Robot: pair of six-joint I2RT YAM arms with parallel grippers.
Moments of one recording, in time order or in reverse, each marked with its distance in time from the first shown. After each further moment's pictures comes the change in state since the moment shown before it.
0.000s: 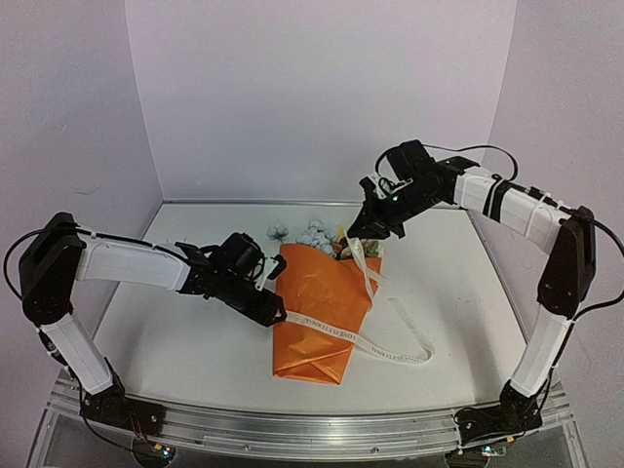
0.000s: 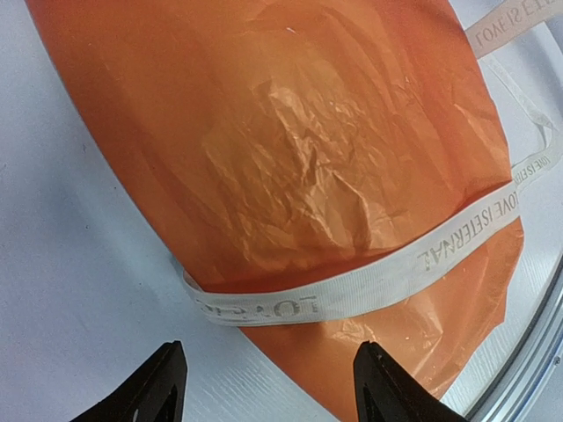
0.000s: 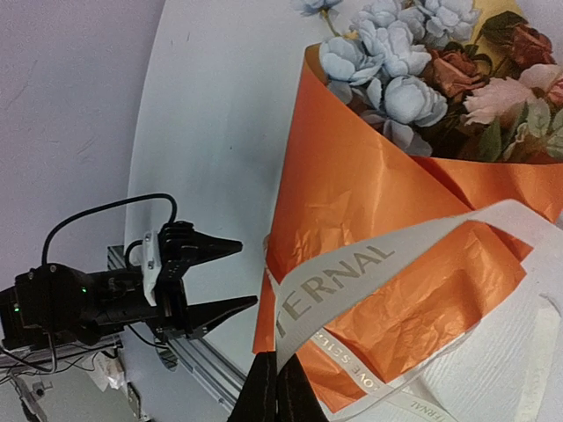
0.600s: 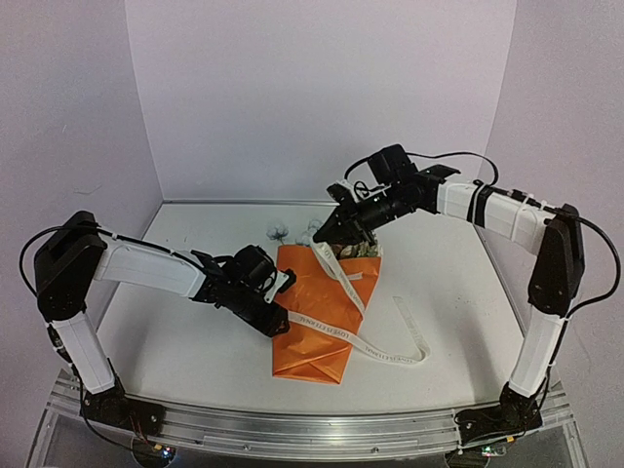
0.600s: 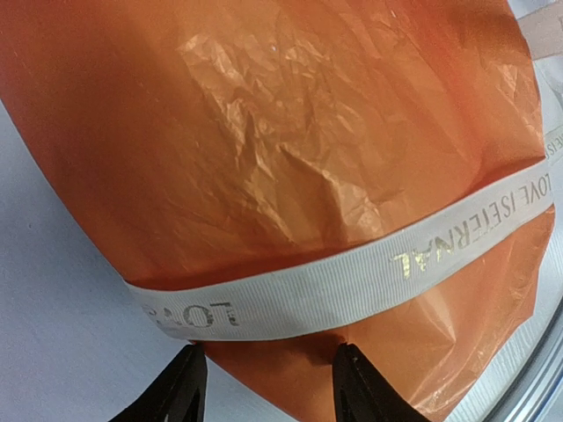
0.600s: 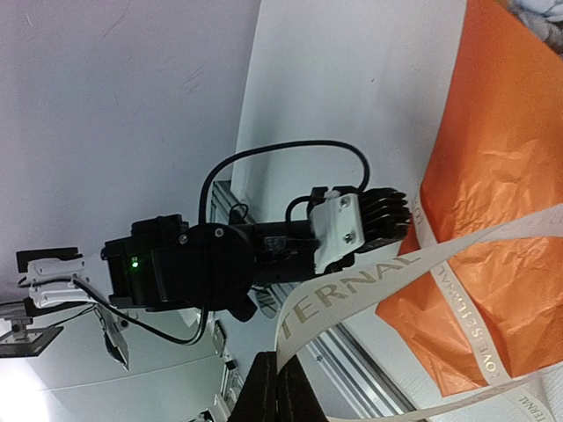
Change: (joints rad) left arm -0.046 0.089 0.017 0.008 -0.015 0.017; right arm 0.081 0.054 0.000 0.170 -0.351 0.174
